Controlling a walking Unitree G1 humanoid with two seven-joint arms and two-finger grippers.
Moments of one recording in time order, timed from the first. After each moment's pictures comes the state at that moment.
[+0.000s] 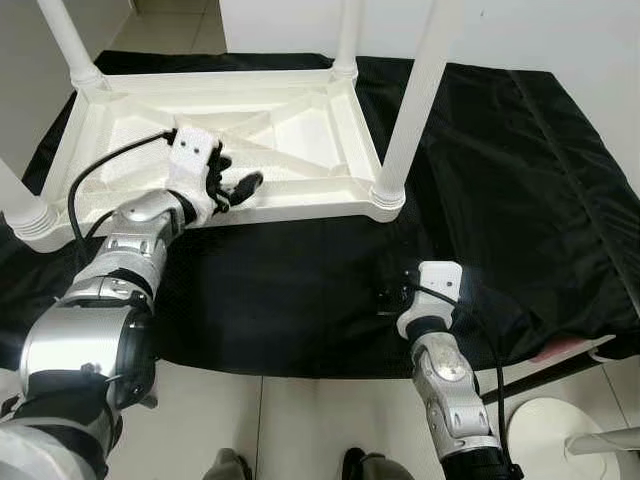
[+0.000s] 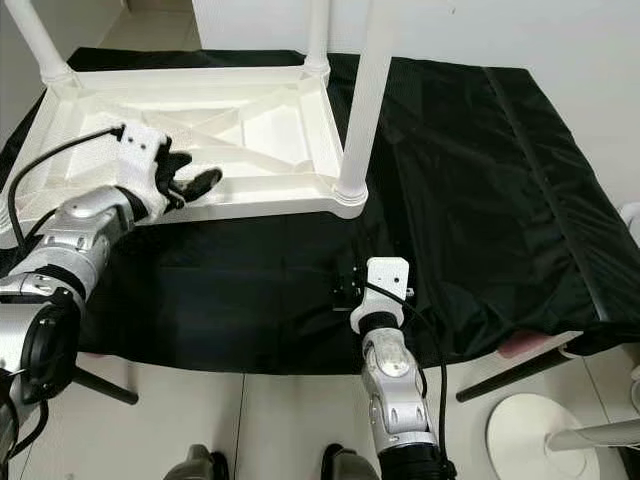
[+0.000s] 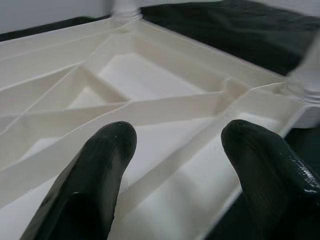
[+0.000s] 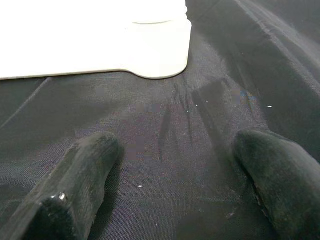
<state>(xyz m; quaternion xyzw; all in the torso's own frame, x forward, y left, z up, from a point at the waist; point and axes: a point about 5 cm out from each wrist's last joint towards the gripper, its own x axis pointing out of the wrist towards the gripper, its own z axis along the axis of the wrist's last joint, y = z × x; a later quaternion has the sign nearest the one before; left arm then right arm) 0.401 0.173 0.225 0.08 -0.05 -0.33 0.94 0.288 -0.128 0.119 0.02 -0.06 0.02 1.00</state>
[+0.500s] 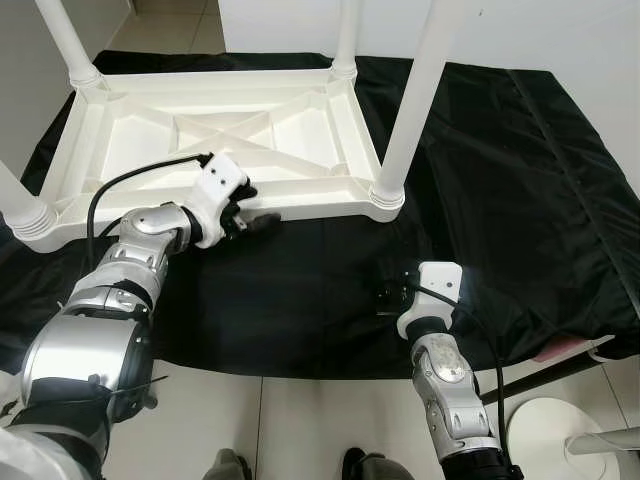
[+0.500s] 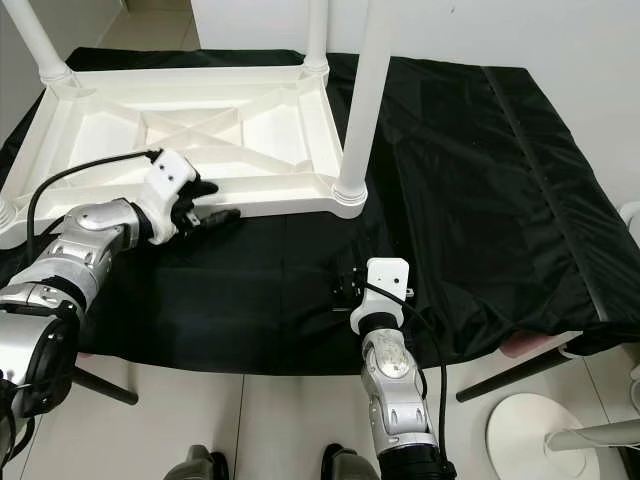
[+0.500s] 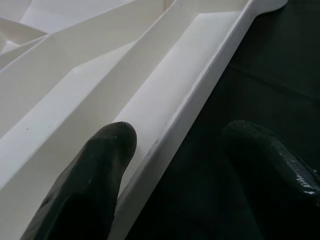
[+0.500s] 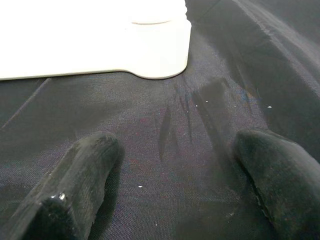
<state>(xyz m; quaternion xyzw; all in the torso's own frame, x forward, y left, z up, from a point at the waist) 0.394 0.166 0.193 0.23 0.04 -0.38 0.89 0.288 -0.128 0.119 0.02 -0.06 0.02 1.00</state>
